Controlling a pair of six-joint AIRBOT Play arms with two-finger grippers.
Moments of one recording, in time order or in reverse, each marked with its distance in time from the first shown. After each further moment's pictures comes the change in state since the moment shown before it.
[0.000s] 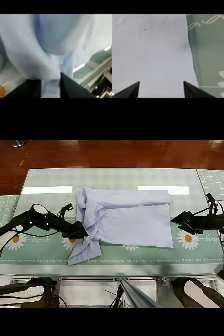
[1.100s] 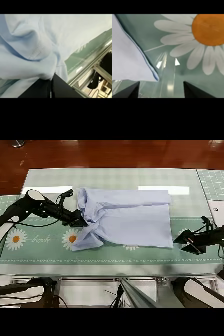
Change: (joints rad) left arm -0.013 0.006 0.208 -0.012 -0.156 0.024; right arm -0.114 -0.095 -0.109 -0.231 0.120 0.092
